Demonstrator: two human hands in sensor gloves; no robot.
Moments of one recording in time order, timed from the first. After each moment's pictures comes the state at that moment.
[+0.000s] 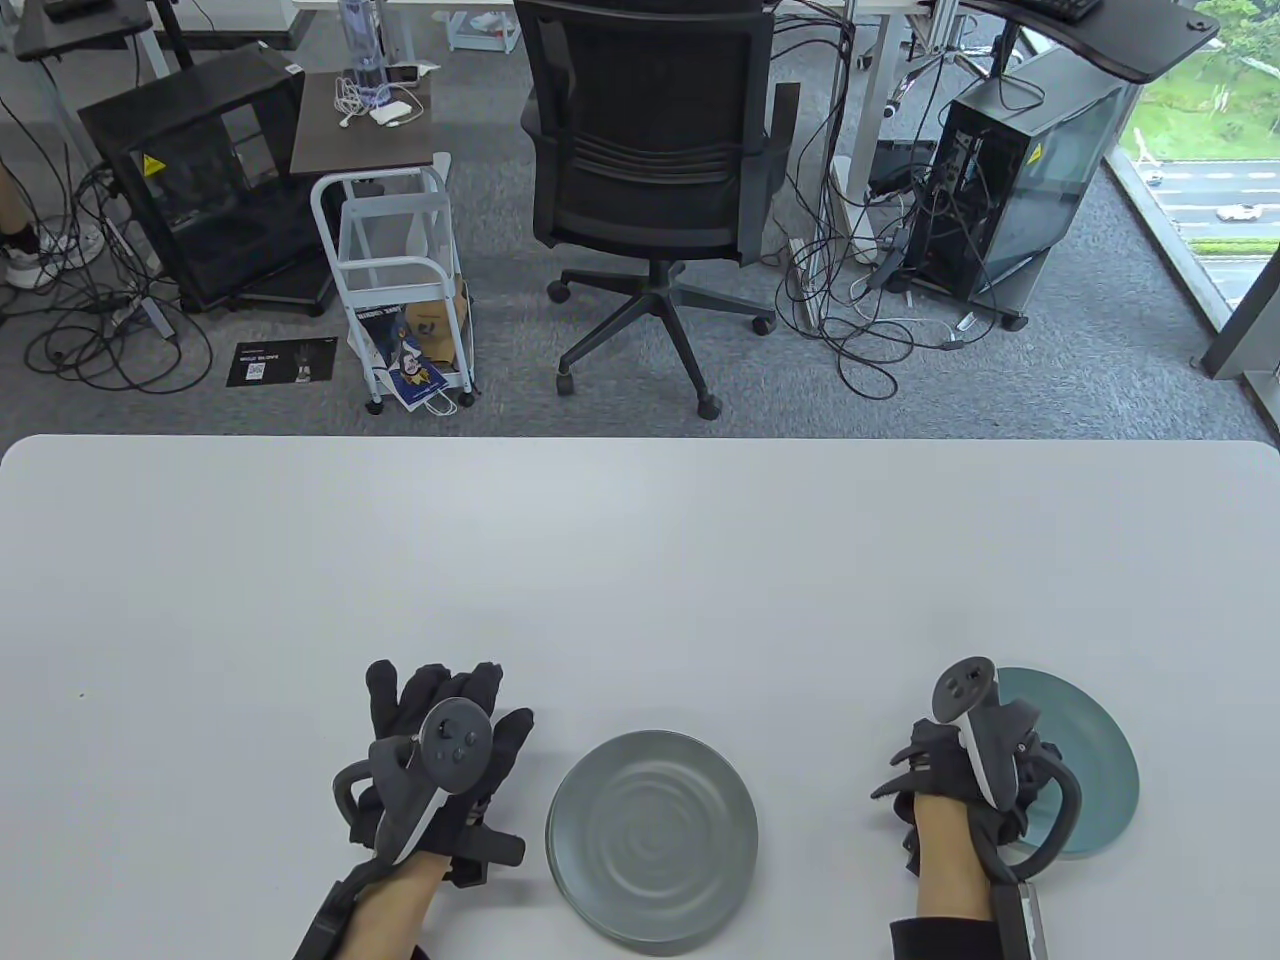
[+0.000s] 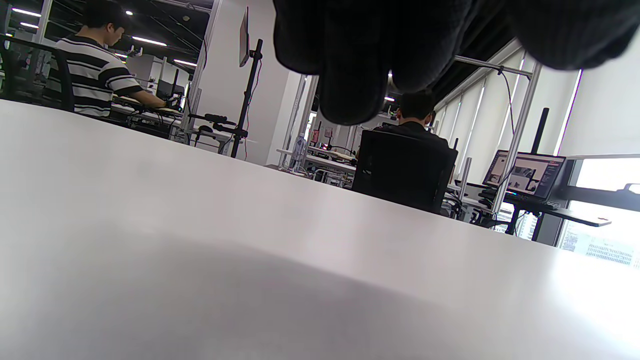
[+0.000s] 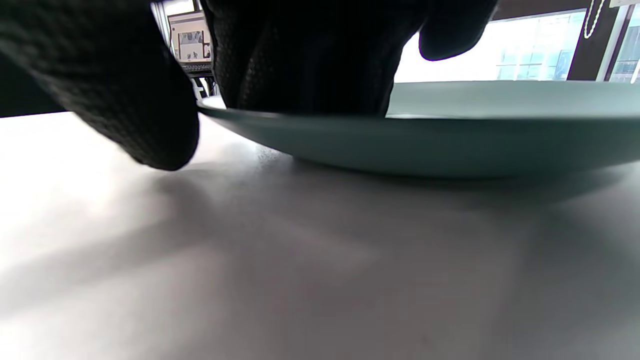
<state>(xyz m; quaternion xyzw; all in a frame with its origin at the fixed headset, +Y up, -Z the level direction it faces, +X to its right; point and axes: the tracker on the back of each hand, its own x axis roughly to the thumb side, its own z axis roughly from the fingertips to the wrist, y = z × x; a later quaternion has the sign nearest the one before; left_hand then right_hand) -0.201 -0.723 -0.314 0.11 0.09 0.12 0.98 0.279 -0.766 -0.352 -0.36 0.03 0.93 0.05</state>
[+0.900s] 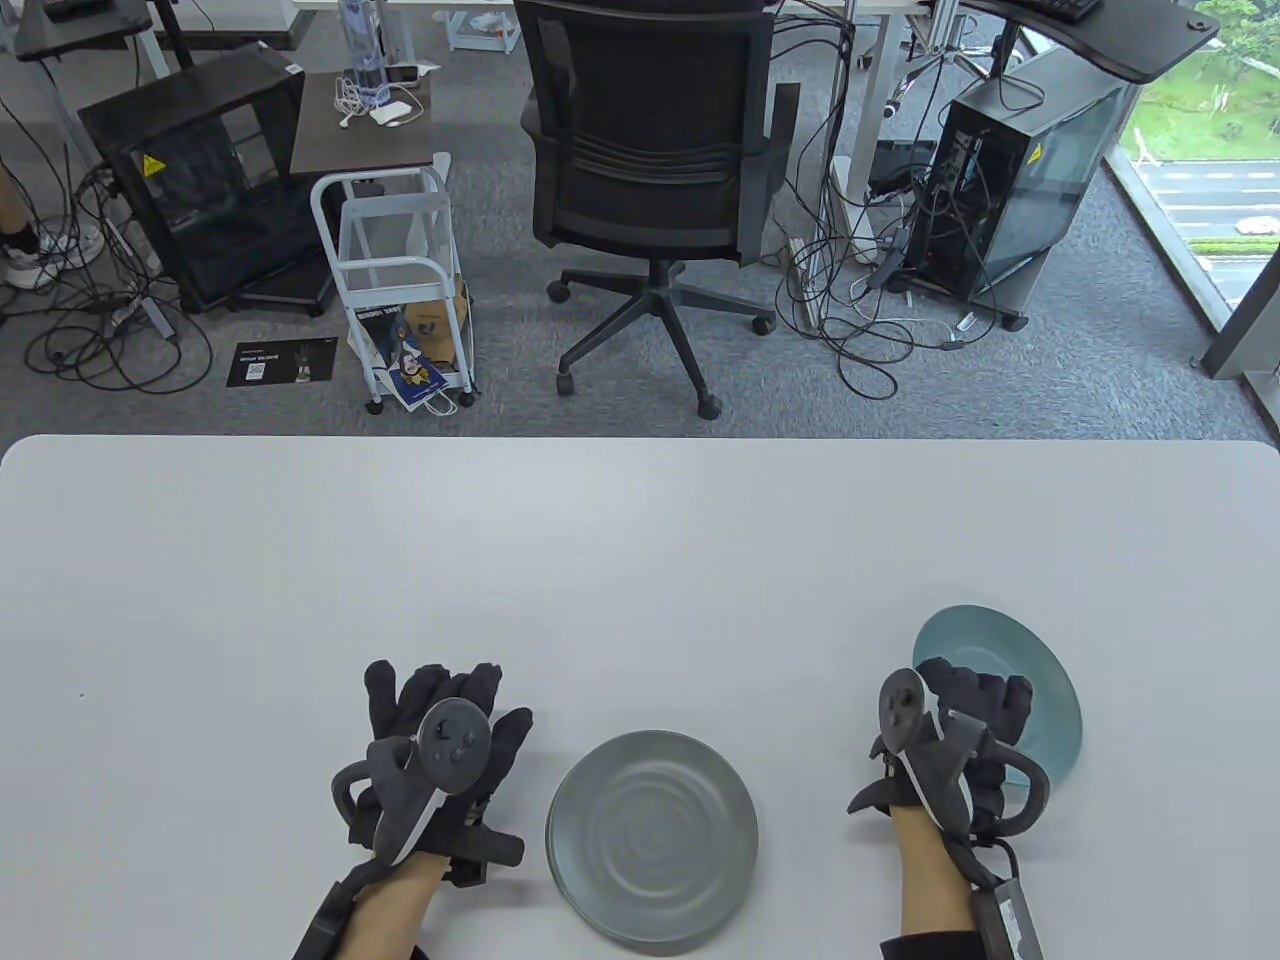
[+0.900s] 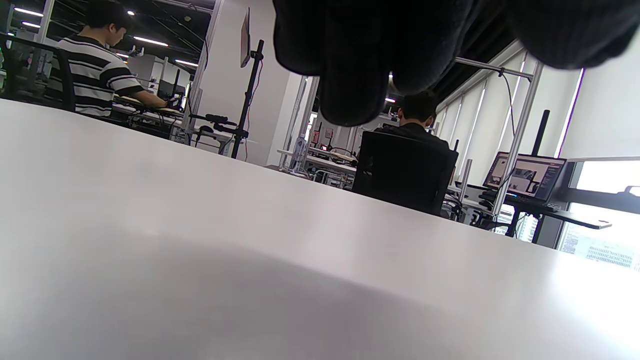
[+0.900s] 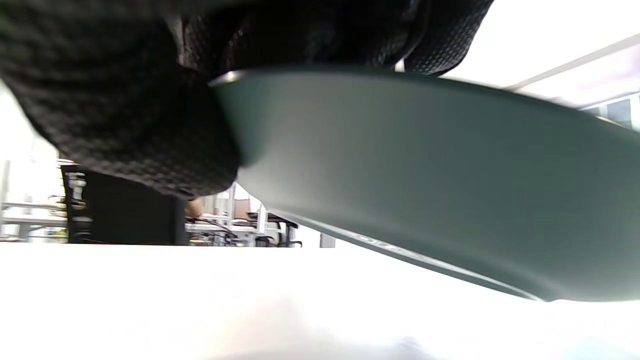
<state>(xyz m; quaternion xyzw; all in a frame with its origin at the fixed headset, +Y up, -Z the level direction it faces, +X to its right) -0.203 -0.722 -0.314 0.11 0.09 0.13 0.98 0.223 -0.733 -0.345 -0.21 -0.22 0.95 -0.05</state>
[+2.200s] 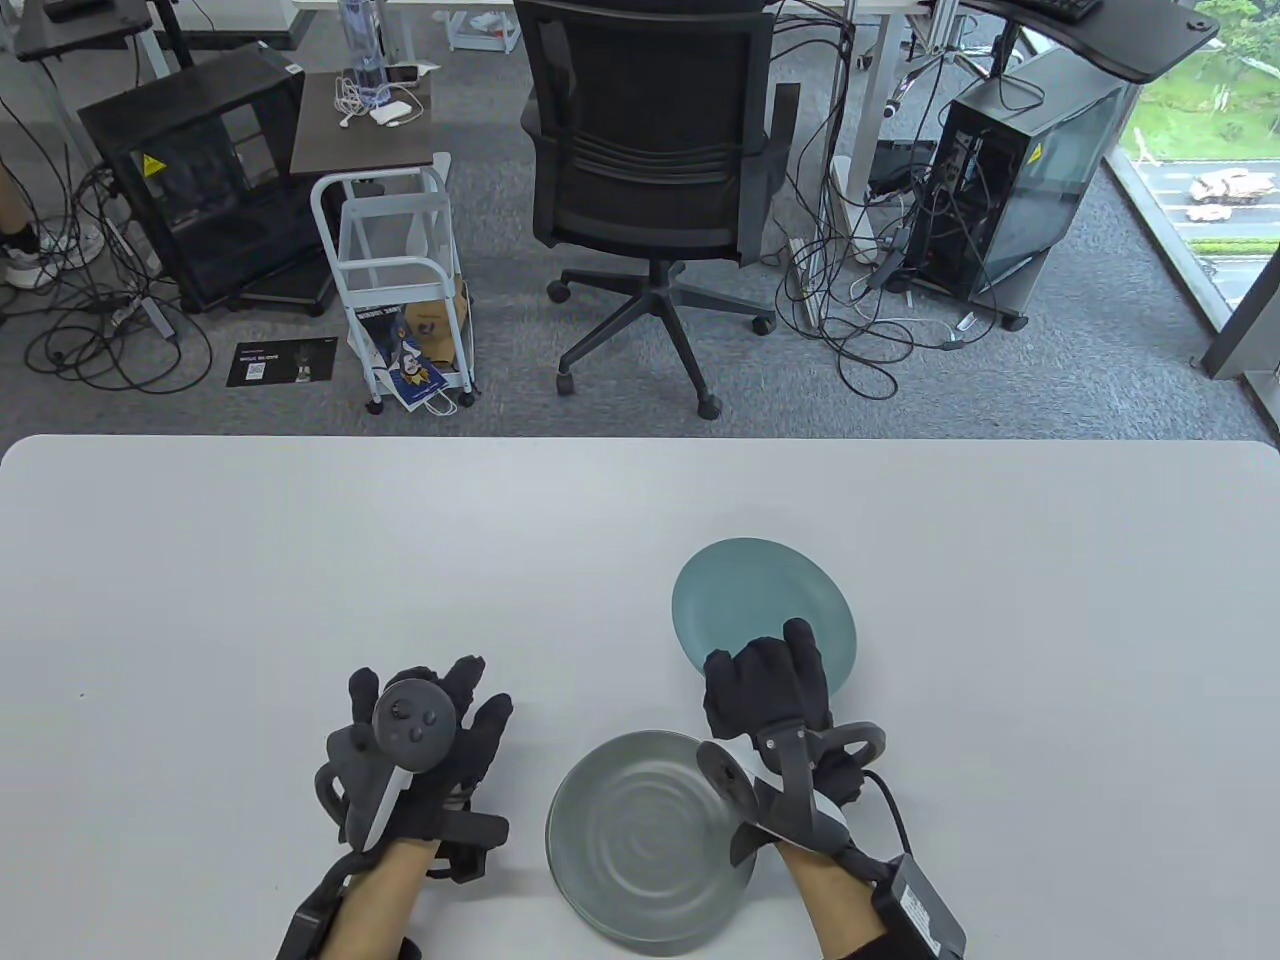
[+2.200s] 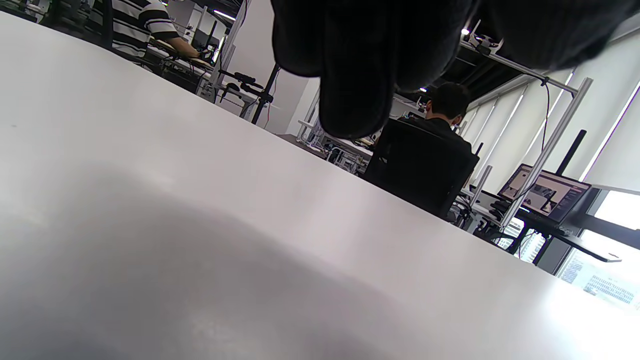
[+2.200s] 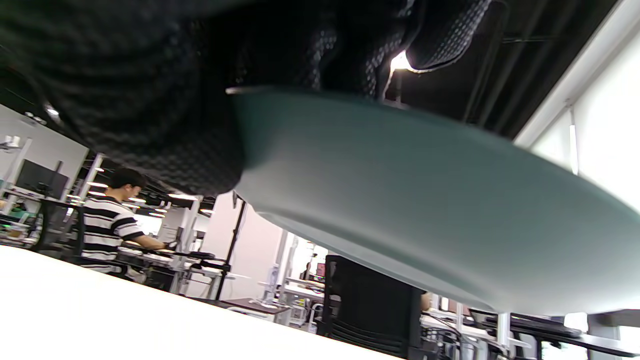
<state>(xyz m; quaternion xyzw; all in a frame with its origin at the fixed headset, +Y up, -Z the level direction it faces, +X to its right) -0.225 -0.718 -0.320 0.07 0.12 0.22 0.96 0.078 -0.701 -0.318 0.14 -0.32 0.94 -0.03</state>
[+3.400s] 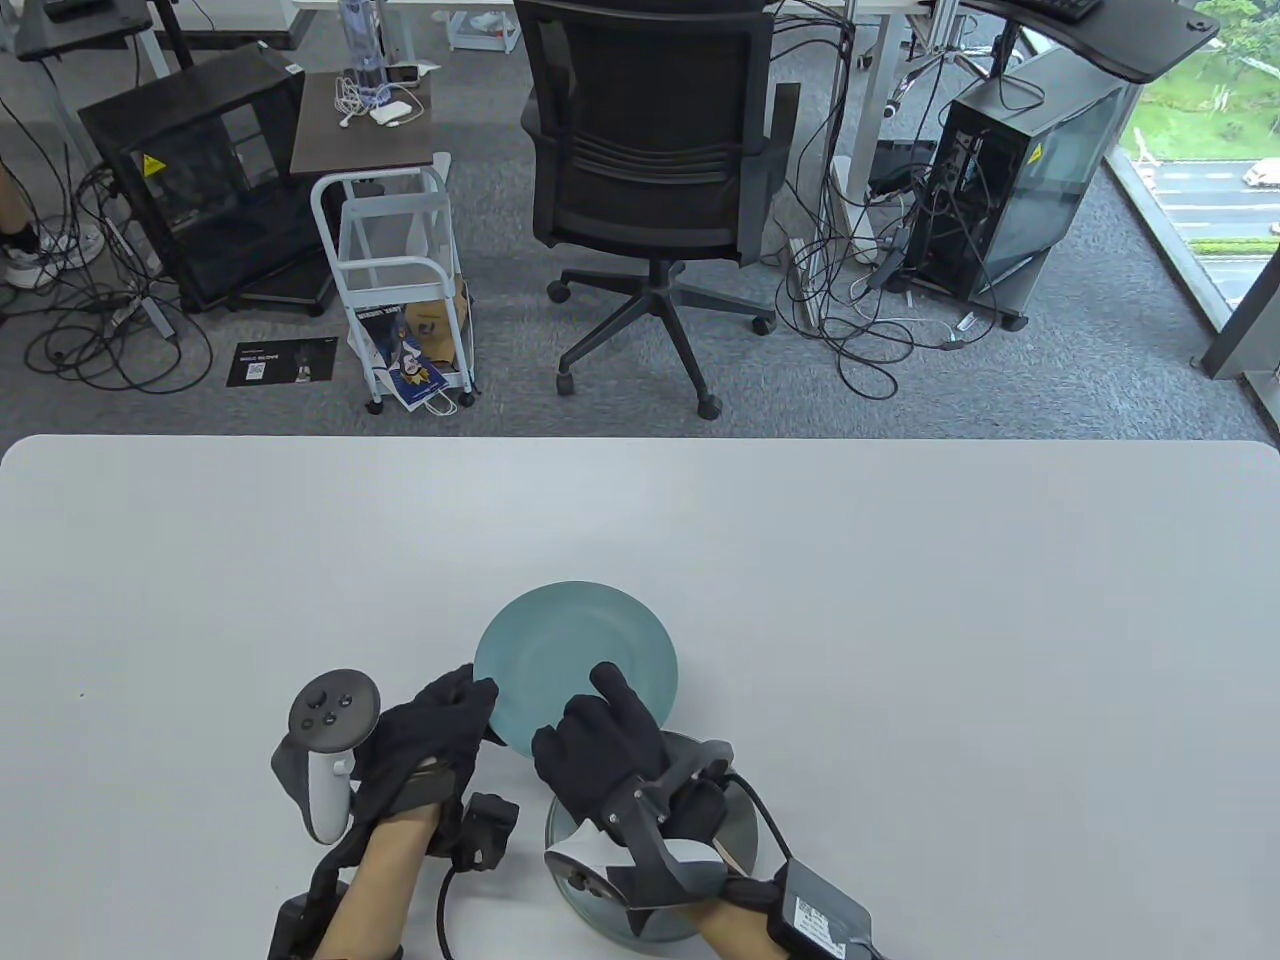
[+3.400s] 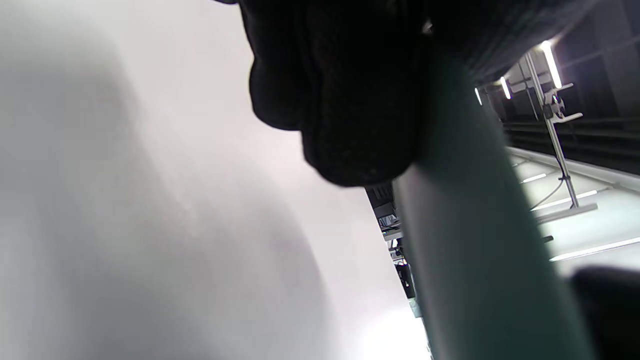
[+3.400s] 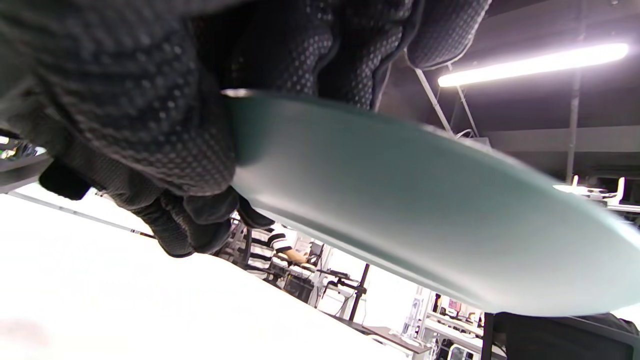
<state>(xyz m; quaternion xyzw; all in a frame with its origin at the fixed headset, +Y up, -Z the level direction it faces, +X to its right) -0.246 -0.734 -0.326 -0.04 0.14 0.56 0.82 -0.031 -0.697 -0.269 0.35 -0.31 0.88 -0.05</state>
